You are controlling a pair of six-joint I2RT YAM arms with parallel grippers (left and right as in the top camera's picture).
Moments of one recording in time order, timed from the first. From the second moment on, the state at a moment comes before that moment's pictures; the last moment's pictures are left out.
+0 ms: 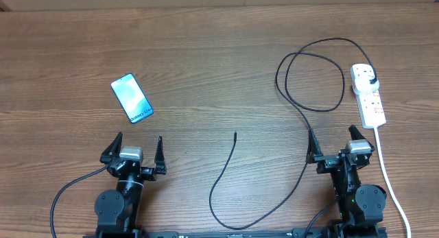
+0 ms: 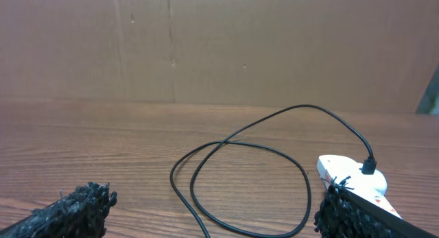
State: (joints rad) left arm -0.03 0.01 0.01 -0.07 0.07 0.03; right arm 0.03 0.01 0.02 -0.04 -0.06 -0.01
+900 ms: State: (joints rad) left arm -0.03 0.02 0.24 -0.37 0.05 0.00; right arm 0.03 0.01 0.02 -0.03 -0.06 -0.01
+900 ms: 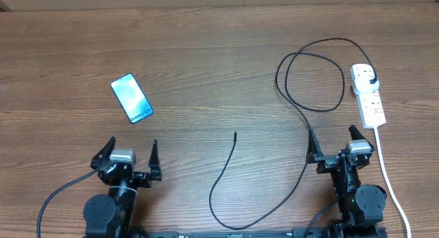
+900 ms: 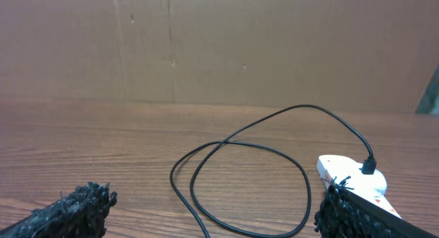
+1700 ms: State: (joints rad) left arm -0.03 0.30 0.57 -0.47 -0.04 -0.11; right arm 0.03 0.01 0.02 -0.03 -0.06 -0.01
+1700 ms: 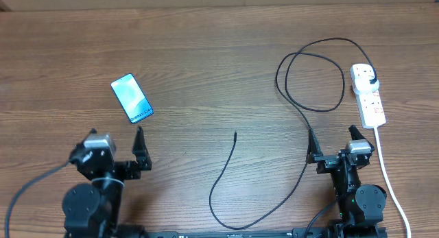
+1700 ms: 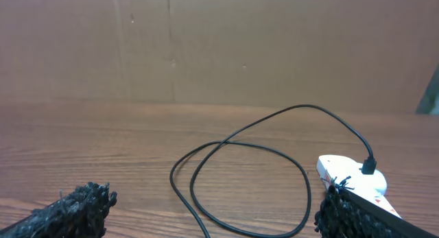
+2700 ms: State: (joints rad) left arm -0.03 1.08 1.34 -1.03 -0.04 -0.21; right arm 0.03 0.01 0.02 -0.04 -0.06 -0.01
